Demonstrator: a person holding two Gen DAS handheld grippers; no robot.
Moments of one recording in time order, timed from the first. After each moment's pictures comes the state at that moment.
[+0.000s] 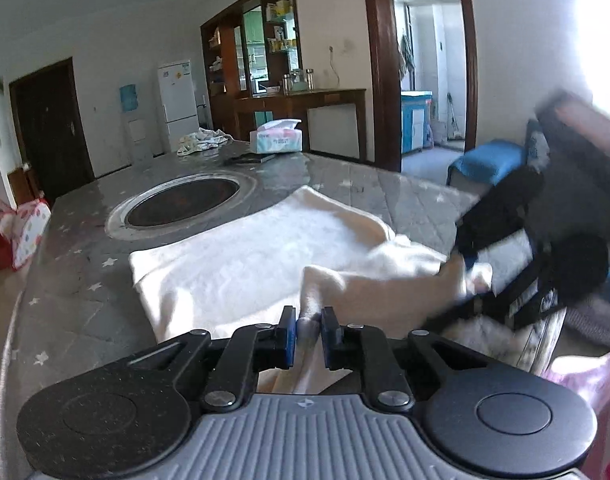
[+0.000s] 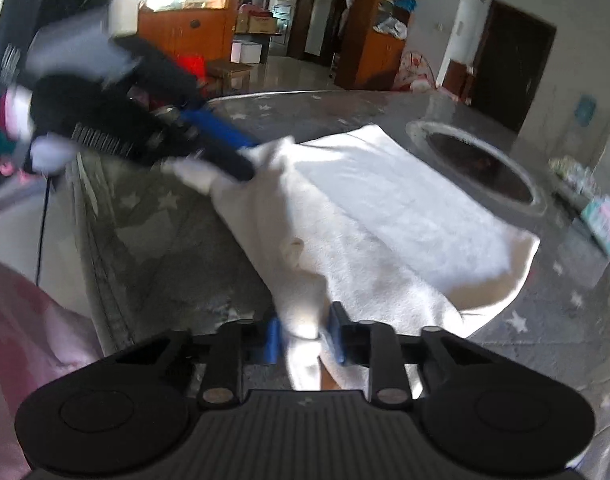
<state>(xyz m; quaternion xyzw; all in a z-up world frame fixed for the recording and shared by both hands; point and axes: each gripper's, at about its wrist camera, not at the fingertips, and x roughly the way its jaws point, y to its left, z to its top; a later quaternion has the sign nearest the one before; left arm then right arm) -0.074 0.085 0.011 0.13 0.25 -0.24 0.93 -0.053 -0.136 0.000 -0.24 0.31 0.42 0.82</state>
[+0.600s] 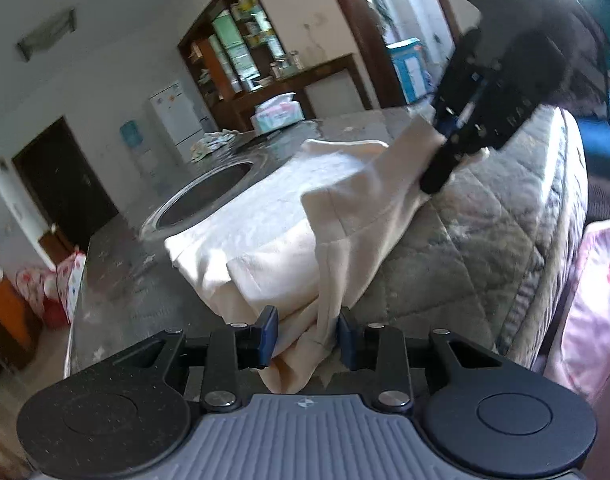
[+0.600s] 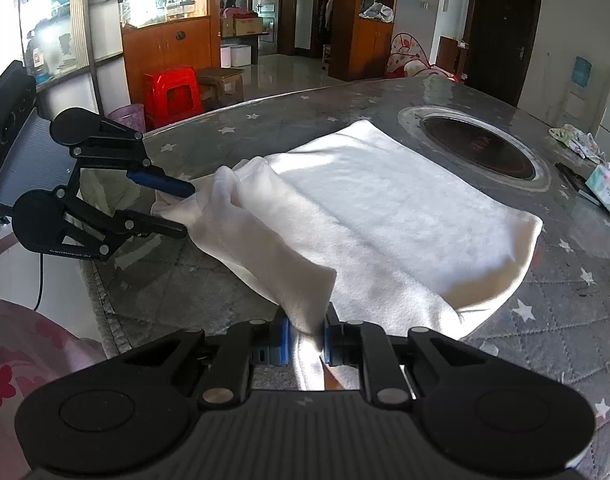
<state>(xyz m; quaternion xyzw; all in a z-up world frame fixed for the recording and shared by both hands) -0.115 0.094 -0.029 0.27 0.22 -0.21 0.91 -0.039 -0.136 0.008 -0.20 0.33 0.42 0.82</state>
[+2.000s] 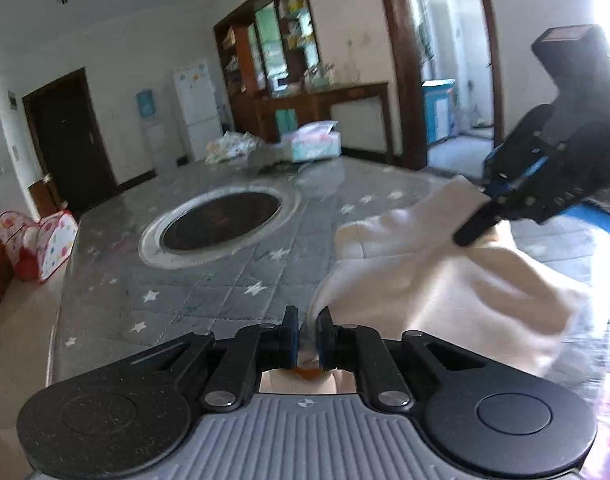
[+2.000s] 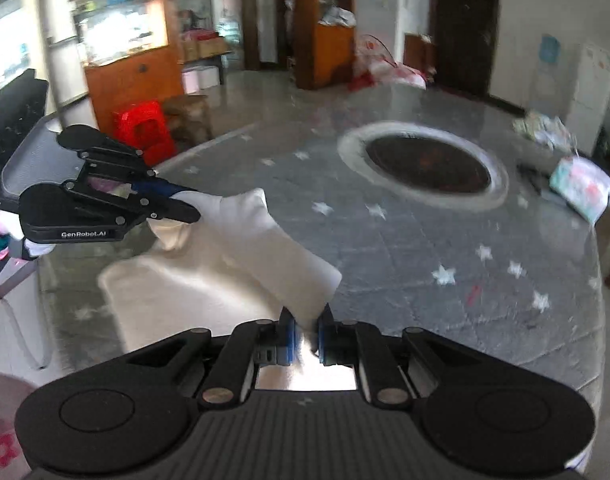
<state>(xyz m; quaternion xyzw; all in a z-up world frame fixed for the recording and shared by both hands) 0.007 0.091 0.028 0.15 0.26 -0.20 0.93 0.053 -0.152 0.047 -0.14 0.35 0.38 0.84</state>
